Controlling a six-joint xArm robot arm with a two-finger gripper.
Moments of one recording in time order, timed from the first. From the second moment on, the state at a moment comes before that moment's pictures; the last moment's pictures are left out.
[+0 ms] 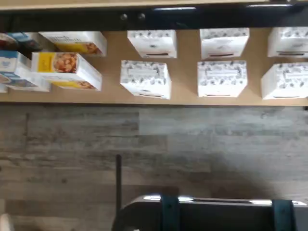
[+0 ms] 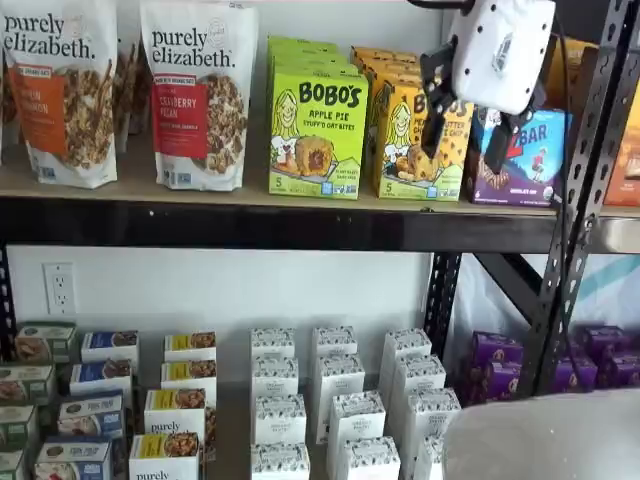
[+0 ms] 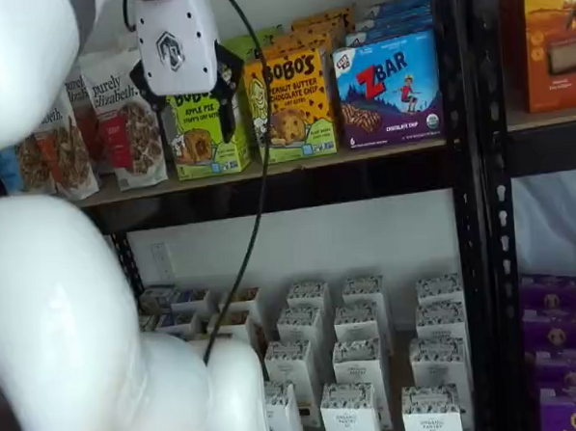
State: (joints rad) arm 0.05 -0.84 -1.10 0.15 1.84 0.10
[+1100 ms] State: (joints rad) arm 0.34 -0.72 -1.13 -0.04 1.65 0.34
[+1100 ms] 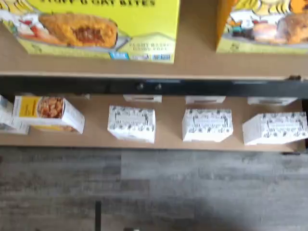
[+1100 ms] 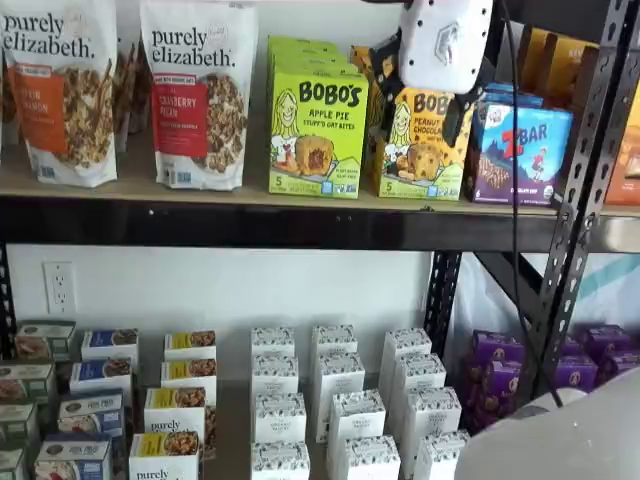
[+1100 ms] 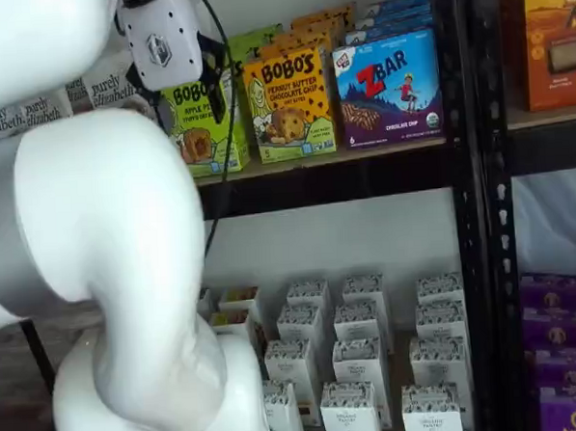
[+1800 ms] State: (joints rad) arm 0.28 -0.62 -1.22 -0.03 1.55 0.28
